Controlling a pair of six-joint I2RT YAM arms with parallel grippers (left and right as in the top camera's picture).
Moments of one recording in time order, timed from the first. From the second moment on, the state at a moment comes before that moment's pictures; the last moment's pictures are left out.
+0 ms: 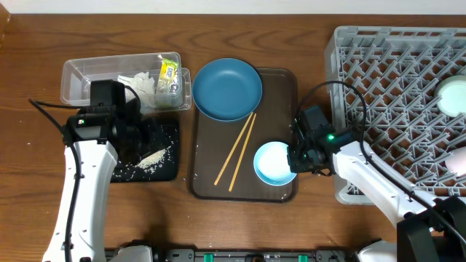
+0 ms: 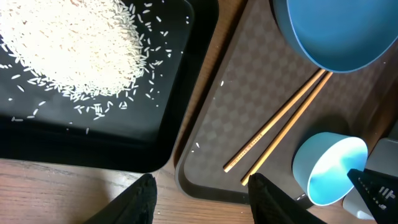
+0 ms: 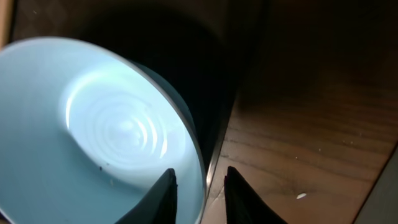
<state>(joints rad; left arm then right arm) 0.08 1.33 1.12 -1.13 0.30 -0.35 0.45 1.53 0.86 -0.70 -0.10 0.33</state>
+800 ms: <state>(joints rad) 0.08 1.33 1.12 -1.13 0.30 -0.35 0.45 1.53 0.86 -0.70 -0.12 0.35</state>
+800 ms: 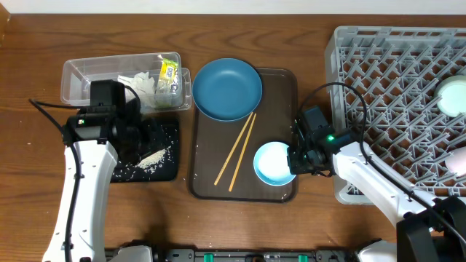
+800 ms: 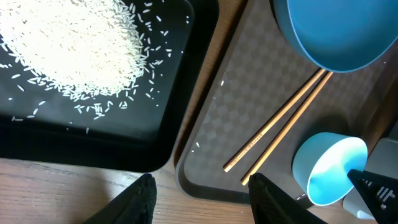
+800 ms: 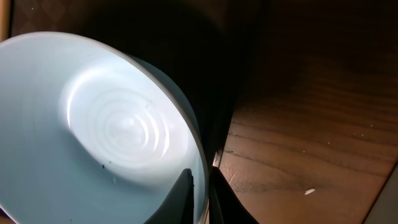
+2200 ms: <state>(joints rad) 0.08 1.33 1.12 -1.13 0.30 -0.35 0.36 1.35 1.09 -0.71 0.27 0.32</state>
